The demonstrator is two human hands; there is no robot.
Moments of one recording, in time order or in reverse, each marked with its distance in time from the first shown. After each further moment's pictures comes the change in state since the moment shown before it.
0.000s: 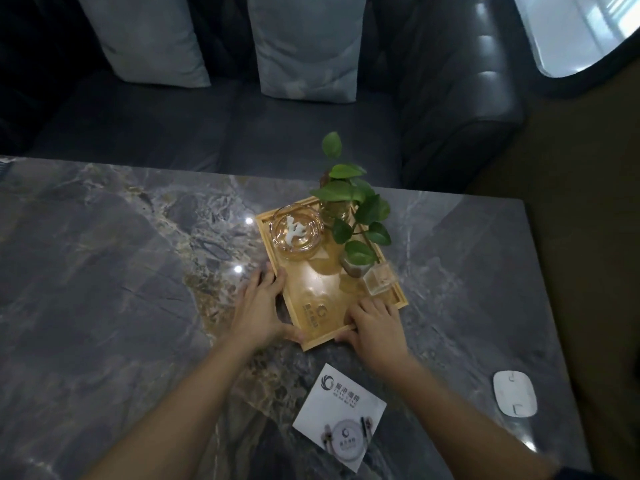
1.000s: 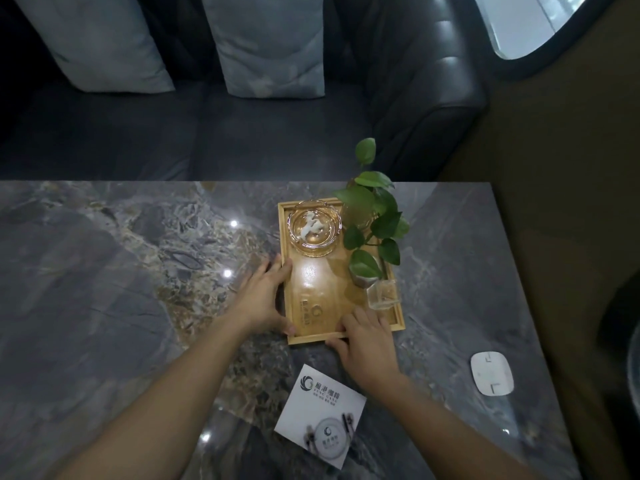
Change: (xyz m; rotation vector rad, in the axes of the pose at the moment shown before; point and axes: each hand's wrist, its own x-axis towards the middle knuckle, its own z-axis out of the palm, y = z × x) left_hand 0.034 0.037 -0.003 0.061 -0.151 0.131; right_hand -0.033 0.013 0.008 0.118 0.073 0.108
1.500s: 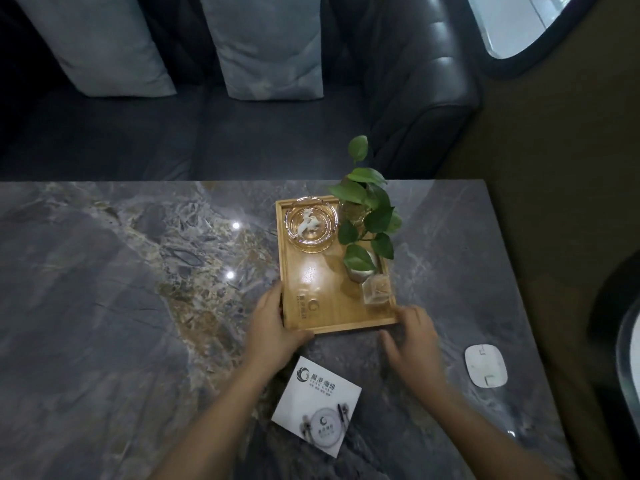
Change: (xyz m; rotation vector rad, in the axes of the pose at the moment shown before) left_hand -0.055 0.033 0.056 -0.539 0.370 -0.063; right_hand -0.035 0.072 -0.013 0.257 0.250 0.161
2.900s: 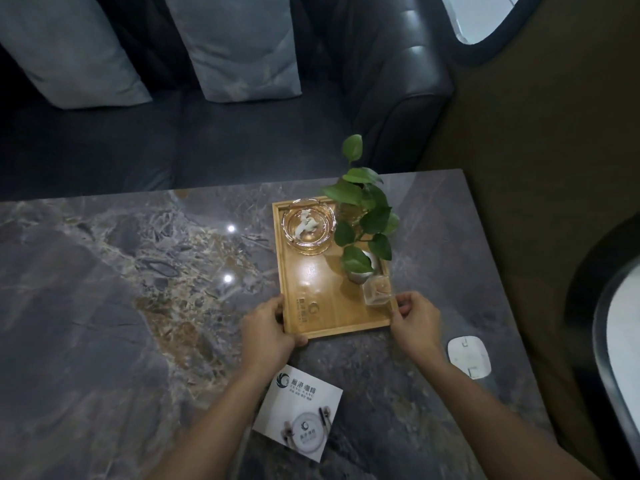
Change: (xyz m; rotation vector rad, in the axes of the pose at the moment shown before) left_hand 0.007 0.010 0.028 0.065 -0.032 -0.125; right_hand 0.037 0.019 -0.018 0.163 0.089 0.431
